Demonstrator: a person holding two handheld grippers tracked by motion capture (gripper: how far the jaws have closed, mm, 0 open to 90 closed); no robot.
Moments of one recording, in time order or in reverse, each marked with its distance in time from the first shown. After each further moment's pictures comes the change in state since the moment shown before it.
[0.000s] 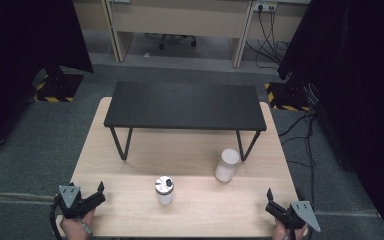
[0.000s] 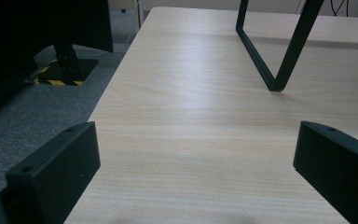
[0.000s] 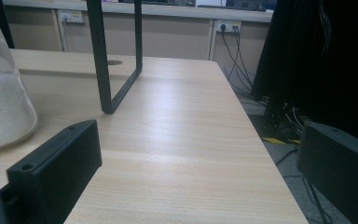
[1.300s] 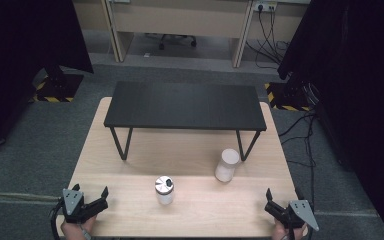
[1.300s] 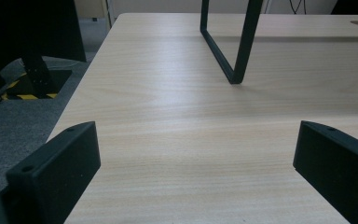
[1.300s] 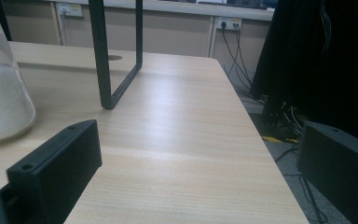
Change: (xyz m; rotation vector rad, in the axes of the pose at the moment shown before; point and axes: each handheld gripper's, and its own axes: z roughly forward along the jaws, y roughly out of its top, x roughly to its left) left arm 0.010 -0.009 -0.012 -0.023 -0.120 0.061; right arm 0.002 0.002 0.002 0.016 -0.003 -0.027
